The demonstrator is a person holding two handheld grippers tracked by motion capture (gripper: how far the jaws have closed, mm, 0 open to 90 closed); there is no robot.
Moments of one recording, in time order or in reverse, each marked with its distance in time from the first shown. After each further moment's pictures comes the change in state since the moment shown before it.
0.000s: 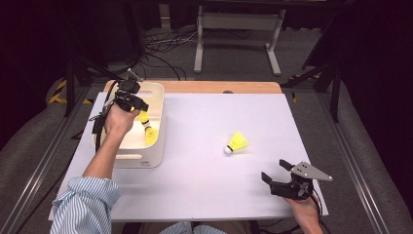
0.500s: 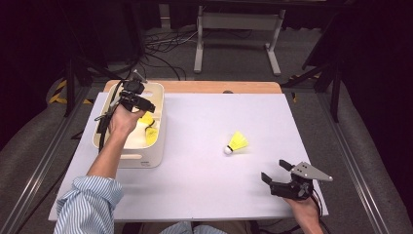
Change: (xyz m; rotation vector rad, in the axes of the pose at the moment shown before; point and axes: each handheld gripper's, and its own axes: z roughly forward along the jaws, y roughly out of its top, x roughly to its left) left arm -0.007 0.003 0.004 -0.004 0.034 0.009; right arm 0.000 0.000 0.000 -0.002 0.009 -0.002
